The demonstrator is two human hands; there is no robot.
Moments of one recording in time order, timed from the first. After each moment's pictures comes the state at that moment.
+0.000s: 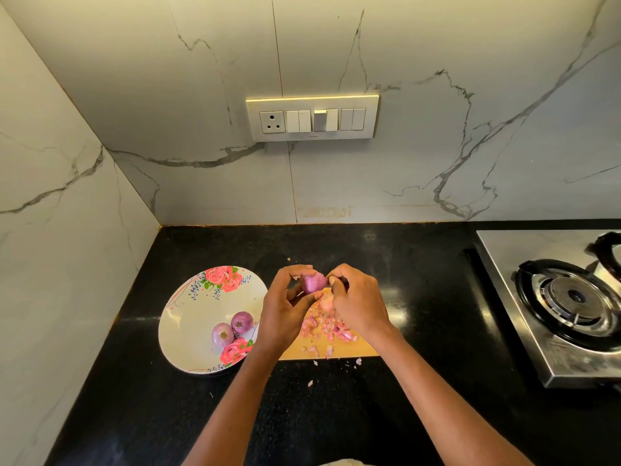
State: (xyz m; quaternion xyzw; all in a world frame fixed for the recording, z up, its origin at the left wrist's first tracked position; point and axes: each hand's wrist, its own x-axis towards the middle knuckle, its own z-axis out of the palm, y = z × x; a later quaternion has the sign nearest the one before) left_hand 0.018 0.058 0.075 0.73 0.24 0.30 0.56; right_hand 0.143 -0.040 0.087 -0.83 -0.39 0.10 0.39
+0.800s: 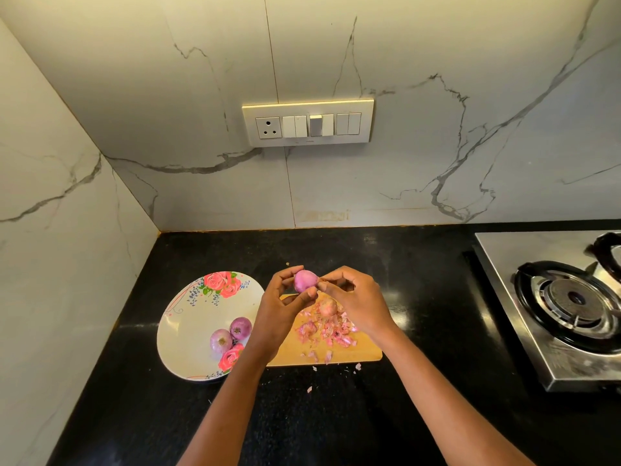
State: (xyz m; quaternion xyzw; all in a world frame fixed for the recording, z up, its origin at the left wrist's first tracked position) left_hand 0.021 0.071 0.067 0.67 0.31 0.23 0.64; right_hand 0.160 -0.045 0.076 -0.74 -0.37 0.22 0.52
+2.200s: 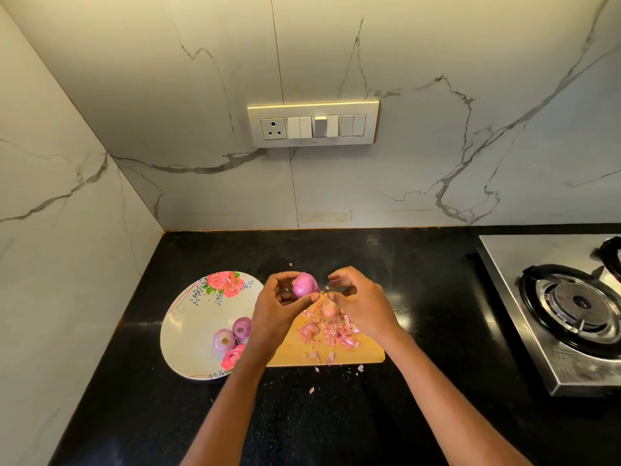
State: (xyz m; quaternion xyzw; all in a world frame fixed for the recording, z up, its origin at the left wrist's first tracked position) left_hand 0.015 0.073 0.072 0.68 0.35 0.24 0.59; right_hand 0.164 -0.047 0.068 -0.79 -0.38 0.21 0.44
